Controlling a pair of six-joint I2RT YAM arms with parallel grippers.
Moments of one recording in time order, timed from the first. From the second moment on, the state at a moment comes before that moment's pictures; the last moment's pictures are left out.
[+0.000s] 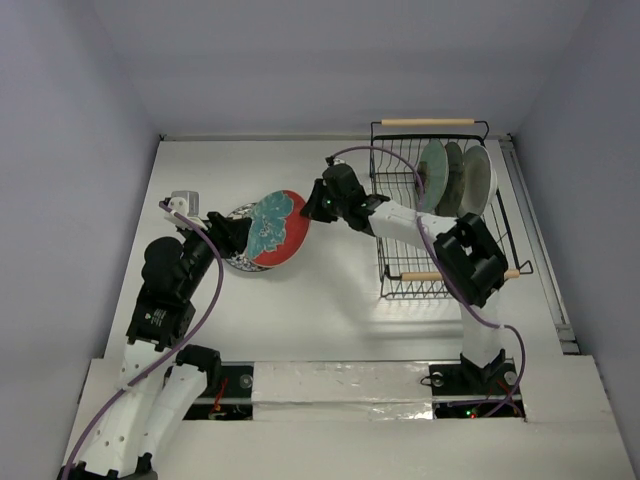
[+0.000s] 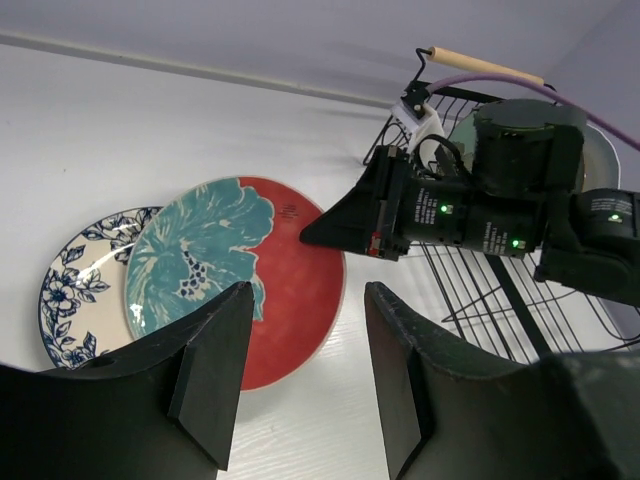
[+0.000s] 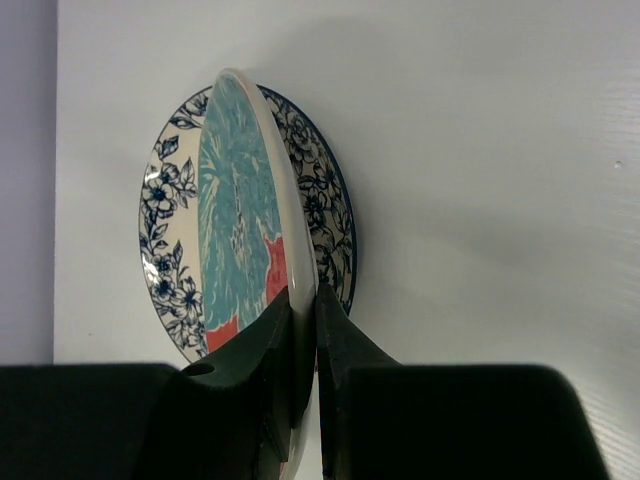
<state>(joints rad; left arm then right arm) -0.25 0.55 0.68 -0.20 0.11 -0.42 0.70 1.99 1.48 -0.03 -0.07 0.75</state>
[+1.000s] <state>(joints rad) -0.25 0.55 0.68 -0.20 0.11 -0.42 0.77 2.07 1.44 0.05 -0.10 0.84</state>
